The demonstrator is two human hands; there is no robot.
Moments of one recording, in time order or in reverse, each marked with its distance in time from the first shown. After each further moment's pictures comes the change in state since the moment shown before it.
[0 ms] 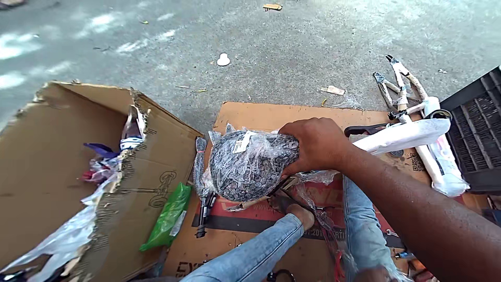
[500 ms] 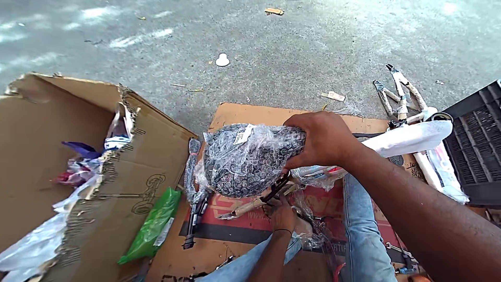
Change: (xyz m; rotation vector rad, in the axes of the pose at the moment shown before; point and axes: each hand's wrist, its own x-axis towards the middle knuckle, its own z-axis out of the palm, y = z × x) left_hand 0.123 -0.147 -0.200 0.477 0.405 -0.670; right_hand 0.023 0.021 -0.001 0.031 0.069 0.030
